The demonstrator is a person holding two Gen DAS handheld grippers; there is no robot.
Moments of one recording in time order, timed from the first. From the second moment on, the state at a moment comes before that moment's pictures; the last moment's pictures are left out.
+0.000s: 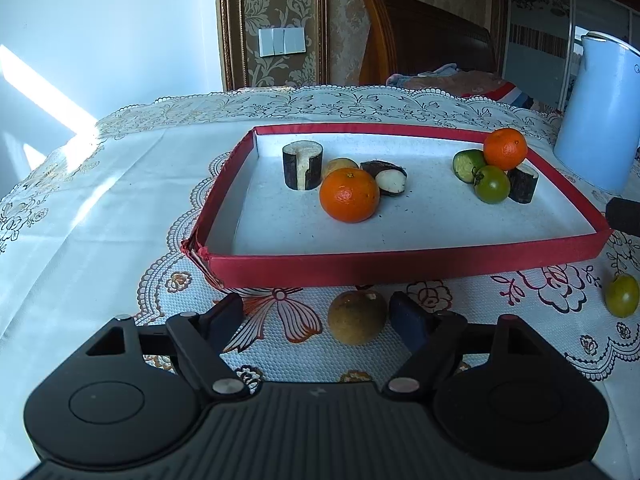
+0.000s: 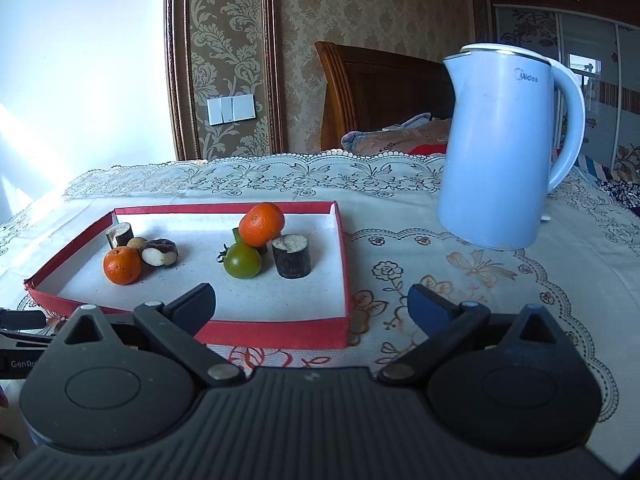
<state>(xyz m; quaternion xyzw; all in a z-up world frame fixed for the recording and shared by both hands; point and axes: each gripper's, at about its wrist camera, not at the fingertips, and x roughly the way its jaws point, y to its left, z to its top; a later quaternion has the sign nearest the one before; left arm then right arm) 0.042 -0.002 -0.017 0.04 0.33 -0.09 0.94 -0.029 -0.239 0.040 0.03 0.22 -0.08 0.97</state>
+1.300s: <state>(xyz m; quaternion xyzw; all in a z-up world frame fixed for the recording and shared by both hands) 0.044 0.000 -0.018 0.04 0.33 -0.08 0.94 -0.029 -0.239 0.004 0.00 0.32 -0.06 0.95</state>
